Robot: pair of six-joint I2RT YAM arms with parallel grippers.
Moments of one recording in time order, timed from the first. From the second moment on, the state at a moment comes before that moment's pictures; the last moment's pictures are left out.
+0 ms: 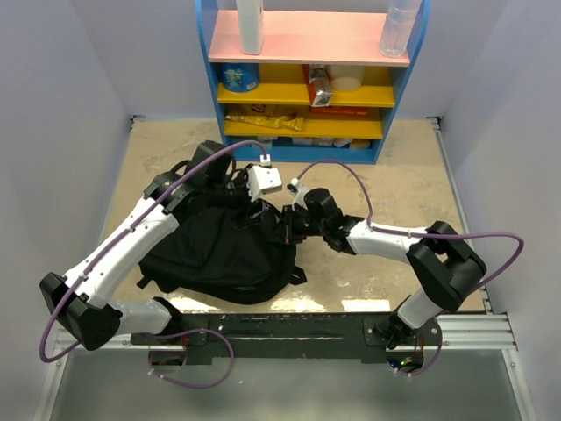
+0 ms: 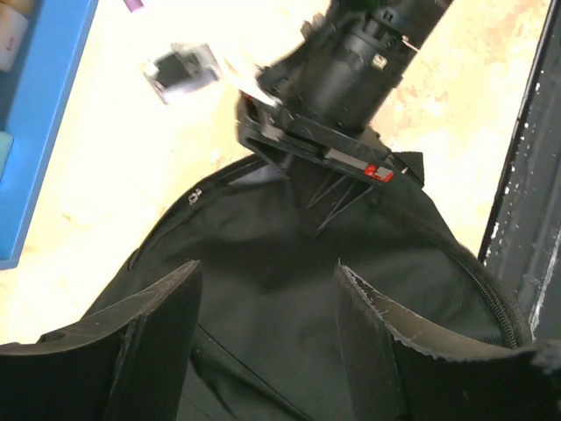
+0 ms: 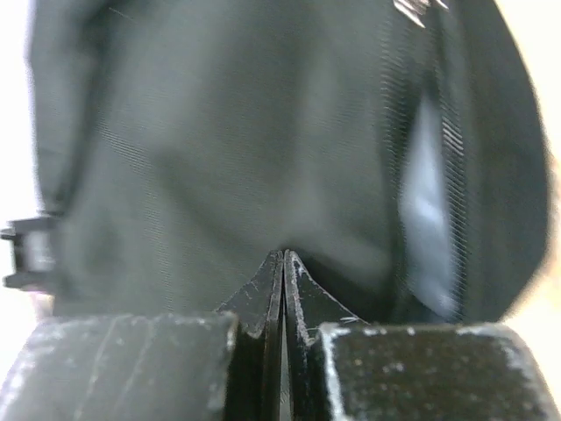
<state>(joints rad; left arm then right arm) -0.62 1.28 1.36 -0.86 0.41 0.53 0.76 1.58 0.79 0.28 -0.40 0.75</state>
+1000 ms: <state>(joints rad) -0.62 1.10 0.91 -0.73 0.32 0.55 0.75 1.71 1.11 -0.12 -0.11 0.56</state>
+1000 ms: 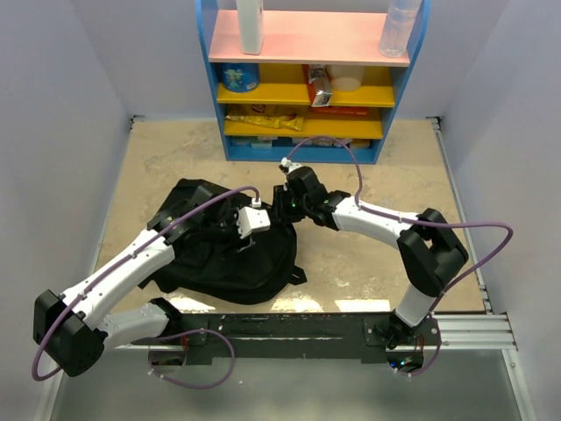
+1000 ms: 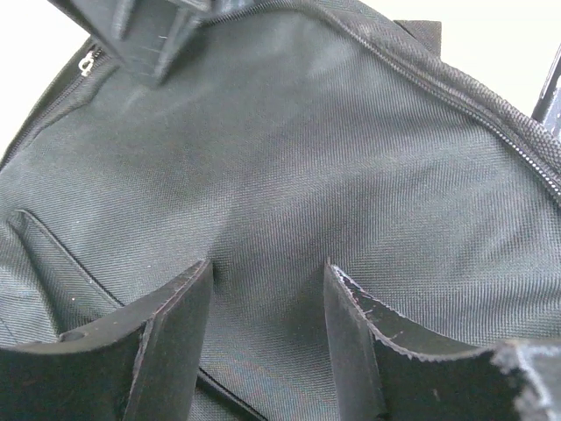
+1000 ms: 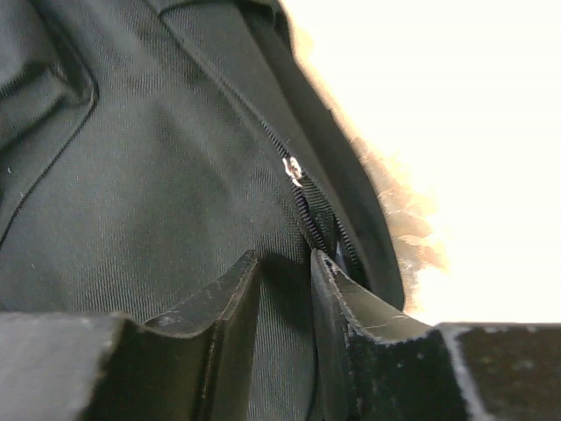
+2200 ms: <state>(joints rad) -0.64 1.13 1.18 -0.79 0.46 0.55 0.74 1.74 1.19 -0.06 -0.24 0.80</state>
